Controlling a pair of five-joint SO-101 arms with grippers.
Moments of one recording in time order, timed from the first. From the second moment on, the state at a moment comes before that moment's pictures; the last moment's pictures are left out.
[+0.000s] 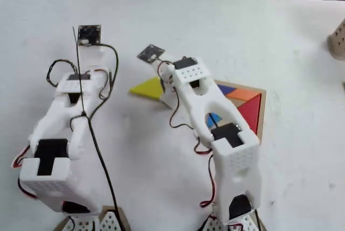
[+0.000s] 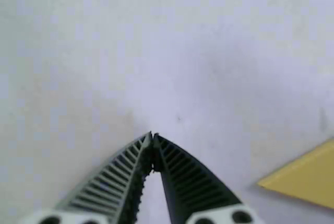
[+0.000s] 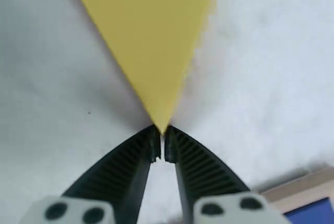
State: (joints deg) left arm -7.3 10.8 28.0 28.7 0.8; right arm -23.9 30.1 -4.6 65.0 31.4
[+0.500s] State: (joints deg) left arm -2.4 -0.1 36.2 28.8 1.5; right arm -15.9 13.8 16.8 60.7 20.9
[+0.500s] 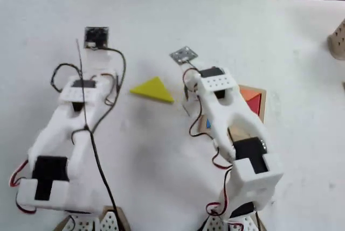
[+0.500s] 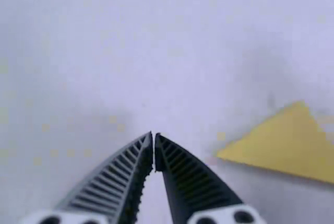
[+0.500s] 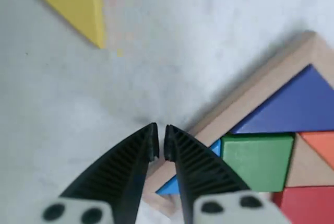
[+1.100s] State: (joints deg) left arm 13.1 18.5 21.3 29.1 48.1; right arm -12.0 12.3 21.1 58.5 18.5
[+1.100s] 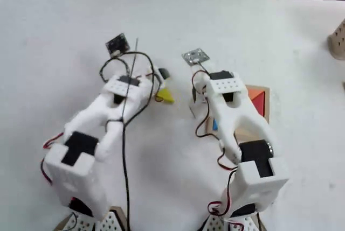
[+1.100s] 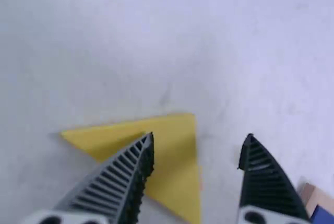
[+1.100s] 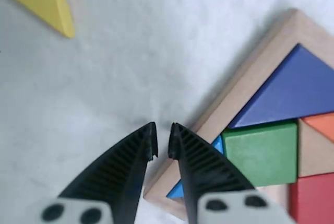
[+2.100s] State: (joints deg) left arm 13.1 22.6 10.2 47.6 50.2; right arm -12.1 12.3 21.2 57.4 20.2
